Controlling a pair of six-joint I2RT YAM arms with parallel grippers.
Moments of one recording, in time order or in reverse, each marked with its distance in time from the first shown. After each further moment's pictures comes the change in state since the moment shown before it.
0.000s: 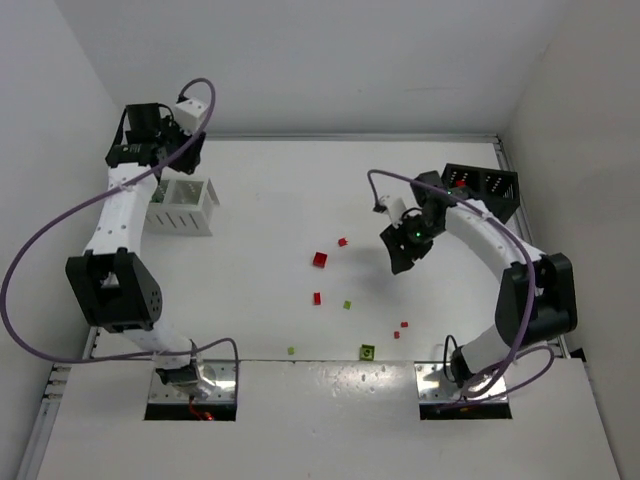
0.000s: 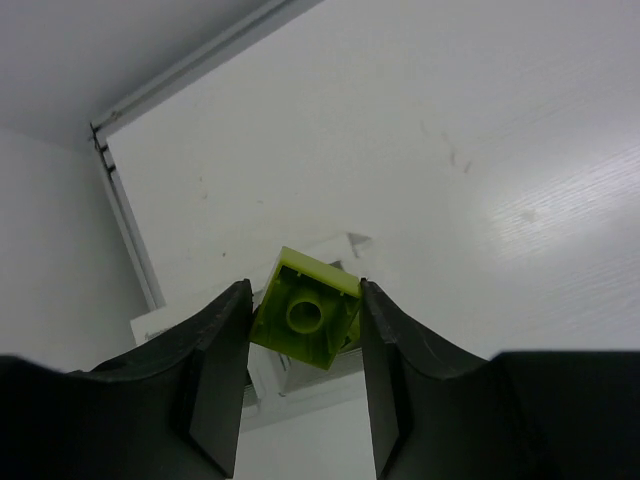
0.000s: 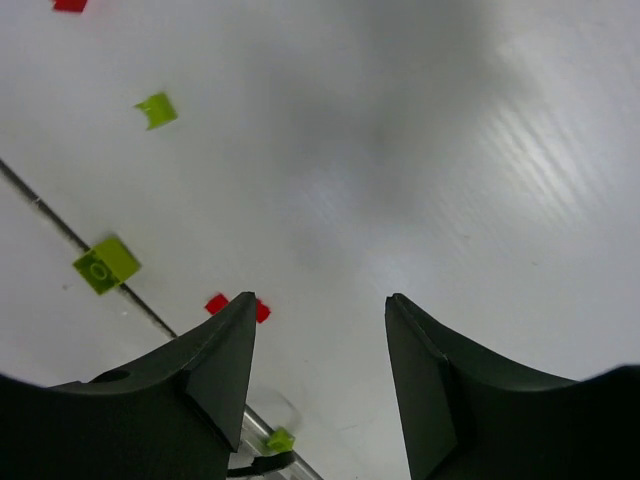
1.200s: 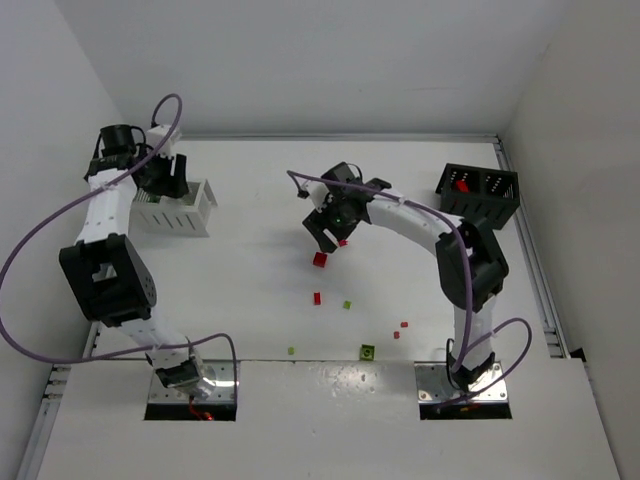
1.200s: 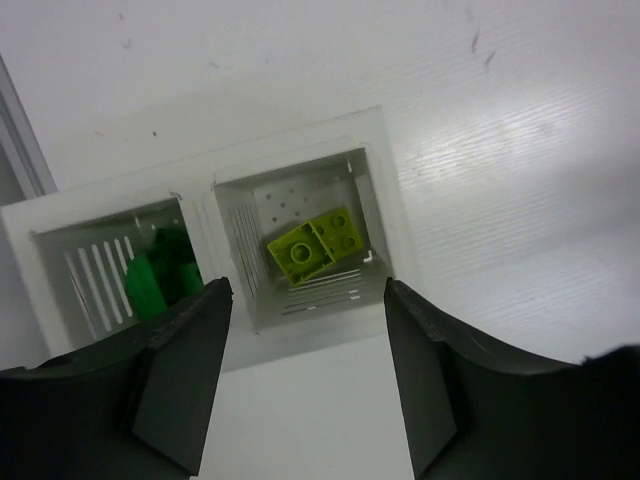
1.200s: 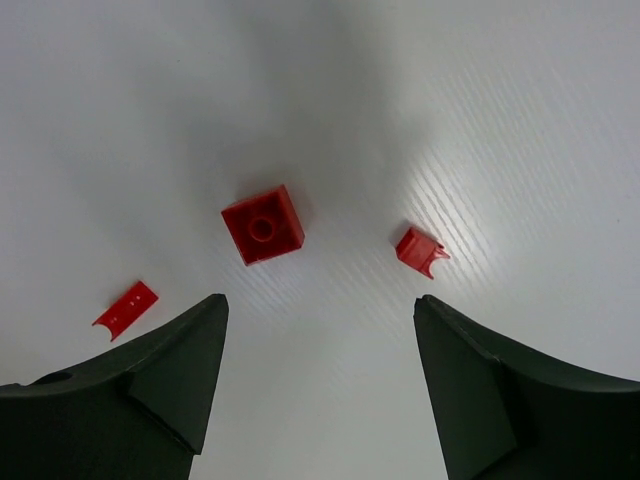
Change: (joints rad) left arm 0.222 0.135 -0.057 -0.098 0.143 -0.034; right arm 0.429 0.378 0.332 0.311 0.229 0.270
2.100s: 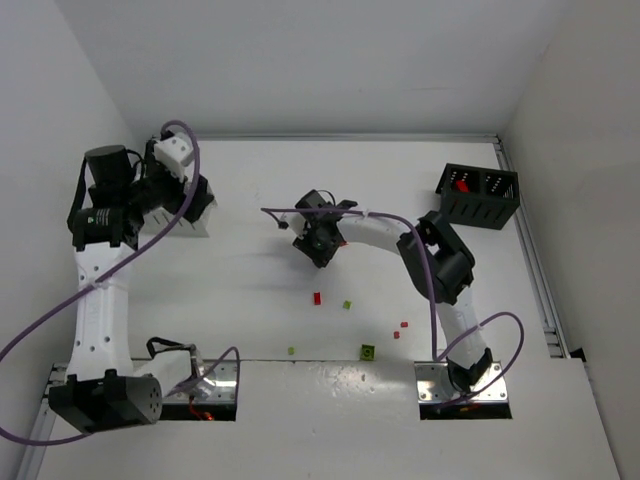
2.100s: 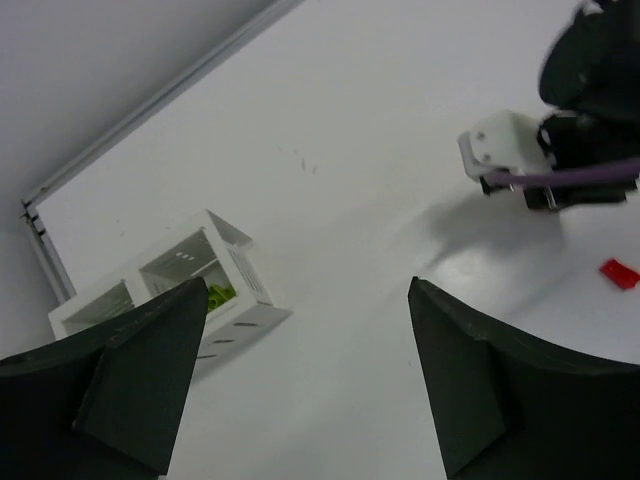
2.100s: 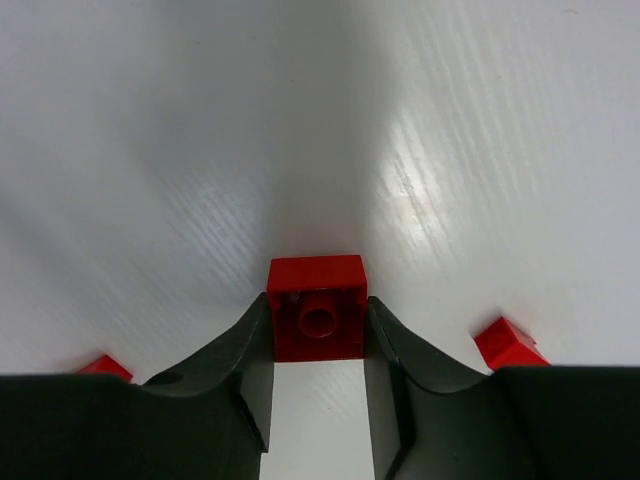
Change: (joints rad) left arm -0.121 -0.604 -0.160 -0.034 0.212 0.046; right arm 0.120 0.192 0.008 0.069 0.106 -0.069
